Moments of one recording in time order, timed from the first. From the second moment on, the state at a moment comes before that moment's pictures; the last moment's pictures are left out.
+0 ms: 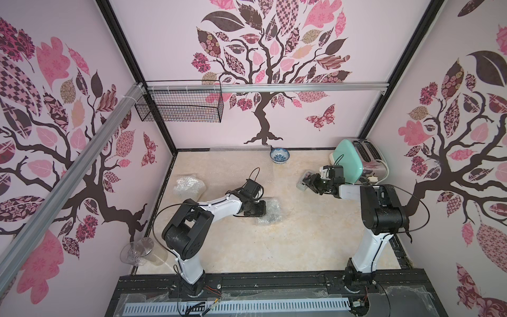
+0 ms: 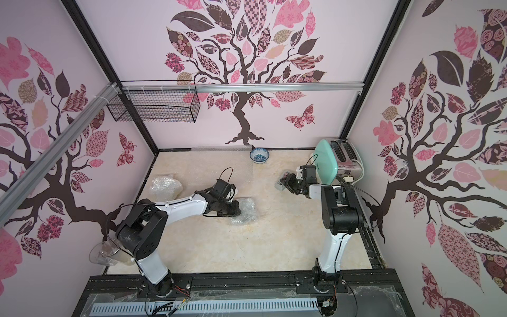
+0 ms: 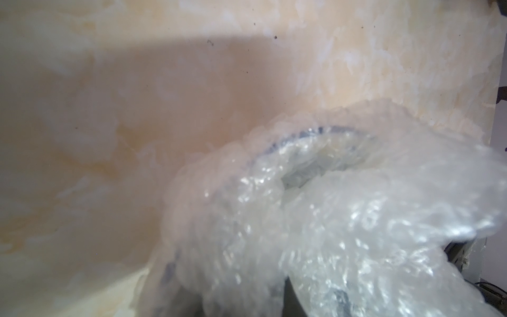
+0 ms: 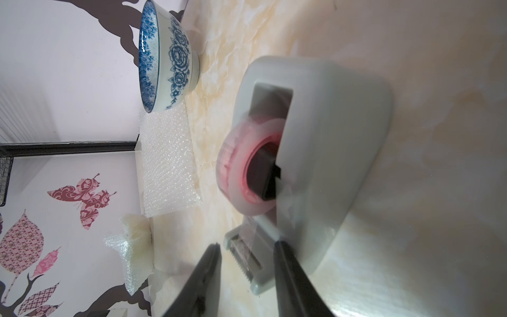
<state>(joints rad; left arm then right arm) -0.62 1.77 1.04 -0.36 0.30 -0.52 0.02 1.92 1.01 0.20 -0.59 0.81</state>
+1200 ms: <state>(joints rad) -0.62 1.78 1.05 -0.36 0.30 -0.52 0.01 1.98 0.98 0.38 -0.68 0.98</state>
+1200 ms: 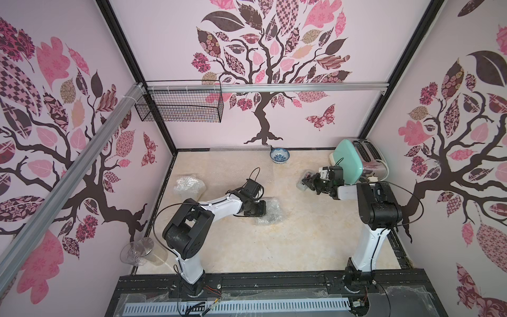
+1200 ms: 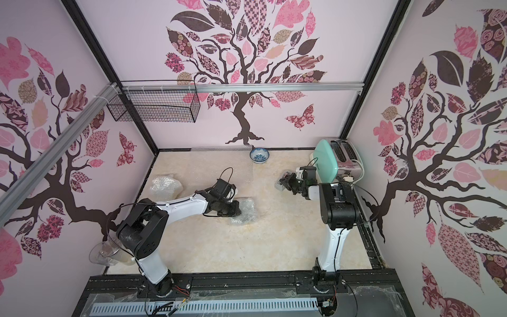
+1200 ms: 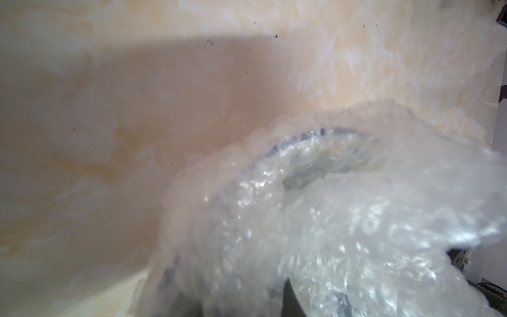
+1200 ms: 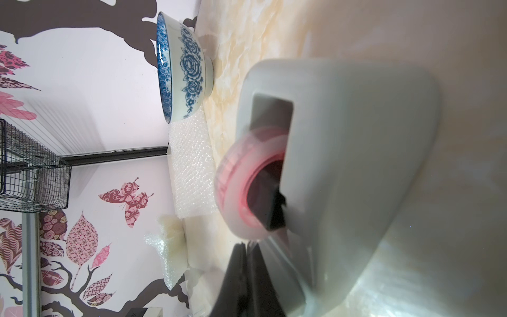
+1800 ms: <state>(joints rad) -0.62 1.78 1.05 -0.36 0.30 -0.51 0.01 1.84 0.89 0.54 -0.74 1.10</state>
